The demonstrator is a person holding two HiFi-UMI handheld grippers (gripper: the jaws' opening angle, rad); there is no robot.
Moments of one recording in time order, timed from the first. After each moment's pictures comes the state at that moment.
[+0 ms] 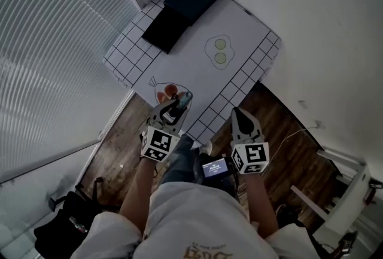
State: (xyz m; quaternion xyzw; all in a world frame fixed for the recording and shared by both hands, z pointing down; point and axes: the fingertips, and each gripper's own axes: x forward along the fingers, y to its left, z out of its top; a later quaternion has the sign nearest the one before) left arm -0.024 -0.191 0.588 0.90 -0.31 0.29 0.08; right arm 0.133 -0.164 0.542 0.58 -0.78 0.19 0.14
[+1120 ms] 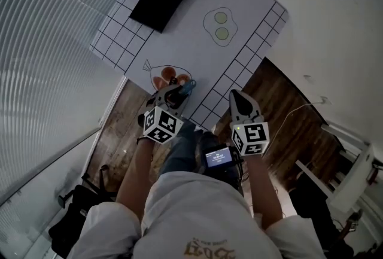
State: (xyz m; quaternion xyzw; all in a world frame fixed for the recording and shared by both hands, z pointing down) left arm -0.022 -0.181 0.675 0.90 -0.19 0.39 0.07; right arm 0.120 -0.166 0.614 0.57 -0.76 0.25 0.18
